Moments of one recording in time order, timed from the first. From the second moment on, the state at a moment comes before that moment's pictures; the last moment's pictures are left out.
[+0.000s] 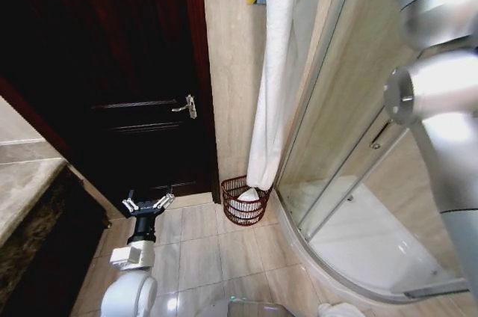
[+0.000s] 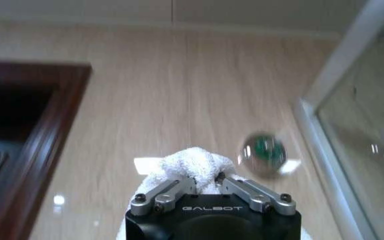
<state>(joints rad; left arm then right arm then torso) 1.74 -1.52 -0.69 -2.26 -0.11 -0.20 -0.07 0.84 1.45 -0.01 0.82 0.66 -0.24 0.25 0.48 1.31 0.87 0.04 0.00</state>
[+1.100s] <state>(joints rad) 1.74 -1.52 -0.66 -2.23 -0.11 -0.21 -0.07 0.25 1.19 -0.17 1.42 0.92 -0.30 0.50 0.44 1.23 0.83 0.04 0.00</state>
